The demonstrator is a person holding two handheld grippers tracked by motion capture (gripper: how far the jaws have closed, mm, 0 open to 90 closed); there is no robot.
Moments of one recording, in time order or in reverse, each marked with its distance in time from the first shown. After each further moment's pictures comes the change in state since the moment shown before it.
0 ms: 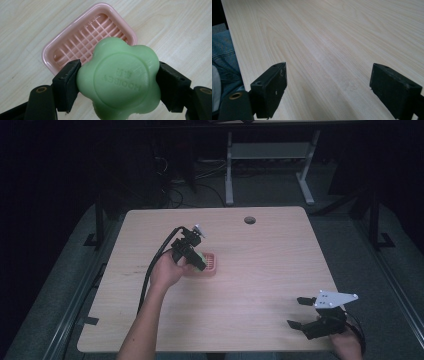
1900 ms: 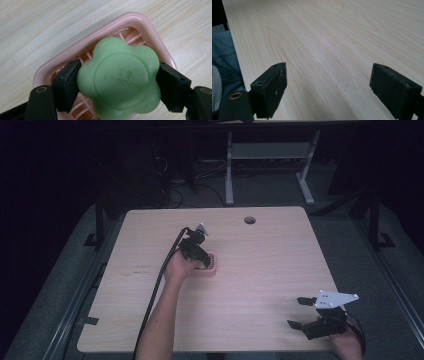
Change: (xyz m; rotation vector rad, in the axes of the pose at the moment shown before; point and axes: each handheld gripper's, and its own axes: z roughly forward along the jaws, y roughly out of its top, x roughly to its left) left arm 0.026 0.019 0.057 0.033 -0.002 -0.168; right arm -0.001 0.000 0.000 -0.007 0.002 -0.009
